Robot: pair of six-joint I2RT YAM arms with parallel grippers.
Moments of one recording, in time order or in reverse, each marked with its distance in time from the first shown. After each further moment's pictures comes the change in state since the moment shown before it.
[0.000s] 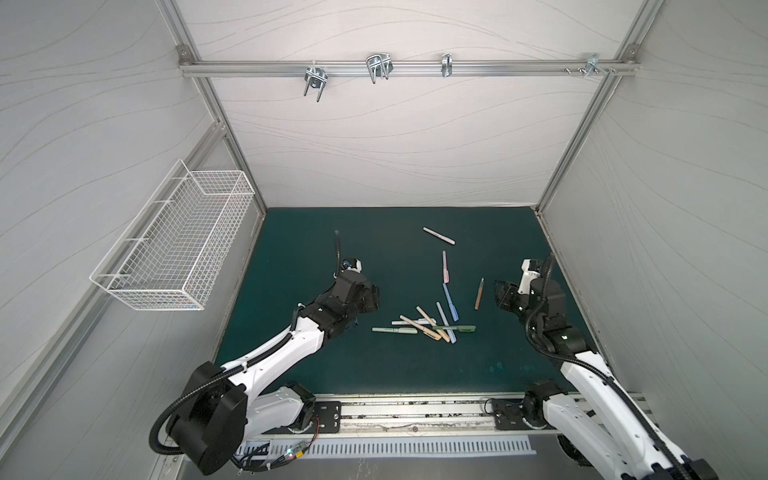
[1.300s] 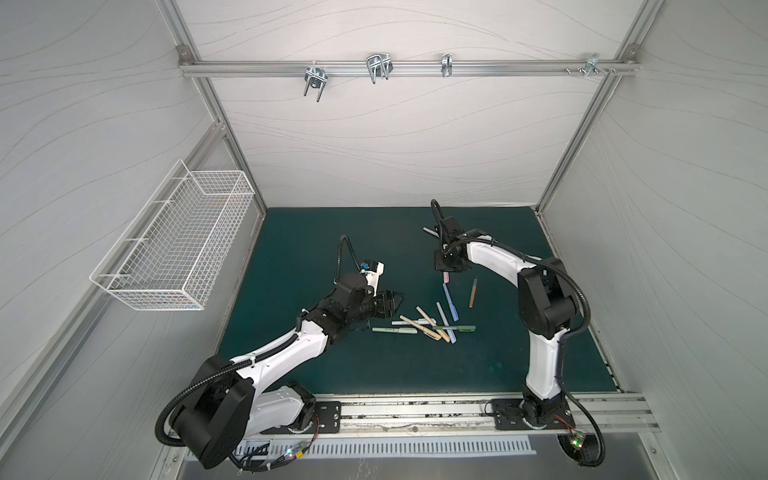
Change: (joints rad) left arm -0.016 0.056 -0.056 0.263 0.376 0.031; right arm 0.244 1.285 1.037 -0.451 0.113 -0.076
